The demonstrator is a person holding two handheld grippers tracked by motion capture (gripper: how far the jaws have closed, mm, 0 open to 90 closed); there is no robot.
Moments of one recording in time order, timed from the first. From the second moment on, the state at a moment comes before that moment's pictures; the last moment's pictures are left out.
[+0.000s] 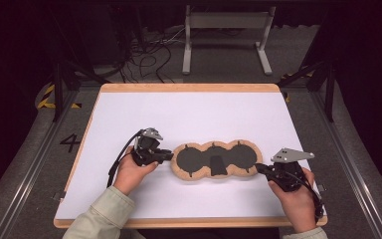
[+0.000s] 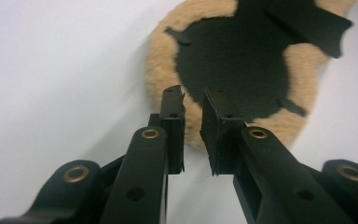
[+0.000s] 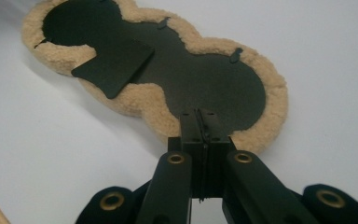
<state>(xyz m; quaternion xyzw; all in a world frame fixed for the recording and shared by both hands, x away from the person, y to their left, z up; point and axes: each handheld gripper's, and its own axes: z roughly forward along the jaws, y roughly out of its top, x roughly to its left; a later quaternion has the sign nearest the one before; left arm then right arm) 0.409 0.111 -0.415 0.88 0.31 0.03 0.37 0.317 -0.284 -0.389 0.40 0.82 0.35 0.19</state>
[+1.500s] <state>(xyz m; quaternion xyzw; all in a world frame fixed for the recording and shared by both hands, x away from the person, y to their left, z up) 0.375 0.135 -0.415 0.88 0.32 -0.03 0.34 0.355 -0.219 -0.428 0.33 0.89 0.29 0.06</state>
